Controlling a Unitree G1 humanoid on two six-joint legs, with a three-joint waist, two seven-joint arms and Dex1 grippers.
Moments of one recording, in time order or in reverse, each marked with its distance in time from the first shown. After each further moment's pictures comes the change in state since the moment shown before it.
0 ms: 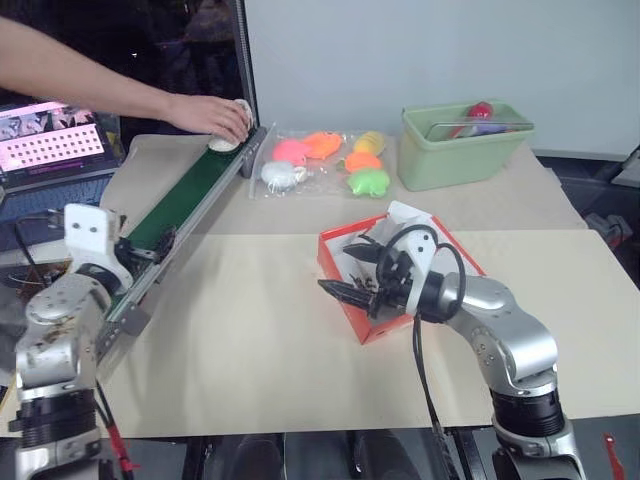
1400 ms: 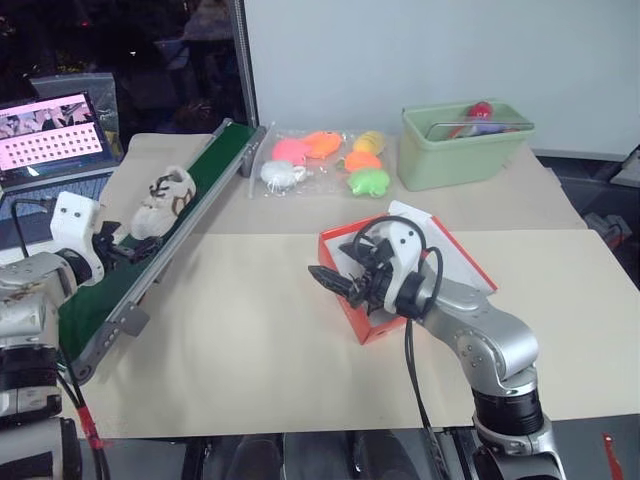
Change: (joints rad) left arm -0.236 0.230 -0.146 0.496 0.044 -0.042 -0.282; right arm -0.017 0.098 0.012 -0.012 0.118 0.150 -0.336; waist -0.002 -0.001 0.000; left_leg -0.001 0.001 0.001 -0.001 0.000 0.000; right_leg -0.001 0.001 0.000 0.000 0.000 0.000
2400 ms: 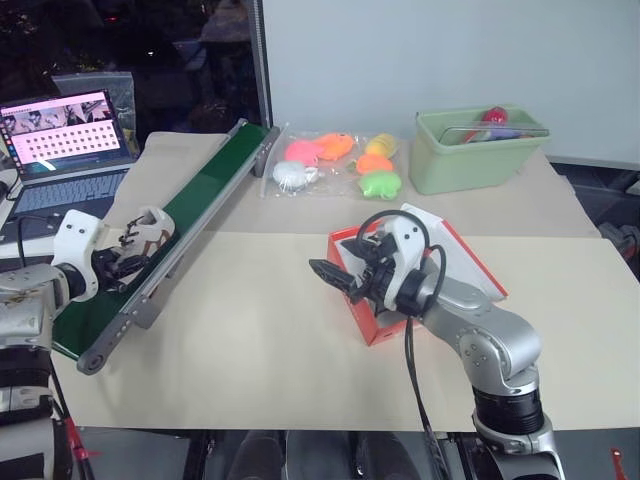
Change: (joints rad) left arm 0.031 0.015 -0.042 0.046 0.073 0.033 -0.051; right arm -0.010 0.002 -0.025 -0.004 0.061 0.004 -0.049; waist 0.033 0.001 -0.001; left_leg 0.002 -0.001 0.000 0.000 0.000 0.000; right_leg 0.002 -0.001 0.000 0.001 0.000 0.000
